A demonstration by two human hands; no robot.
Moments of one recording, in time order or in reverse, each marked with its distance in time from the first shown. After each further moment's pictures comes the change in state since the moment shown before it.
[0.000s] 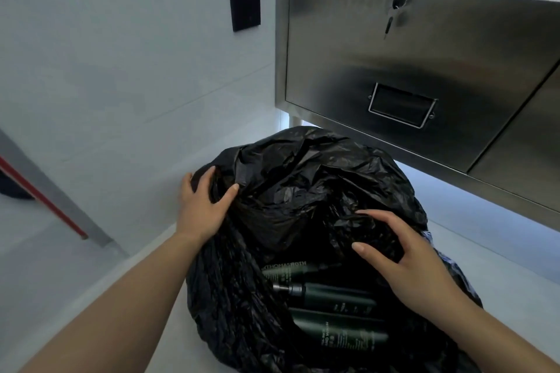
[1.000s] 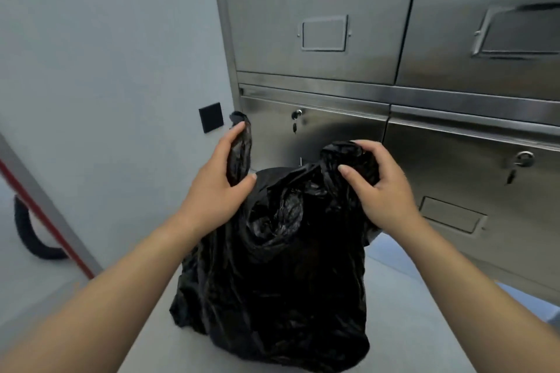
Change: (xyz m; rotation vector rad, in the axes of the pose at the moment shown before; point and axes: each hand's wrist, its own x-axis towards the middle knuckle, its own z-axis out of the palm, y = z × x) left_hand -0.182 0.316 -0.105 -0.164 -0.011 0.676; right_hand -0.017 -0.111 -0.229 0.155 0.403 -0.353
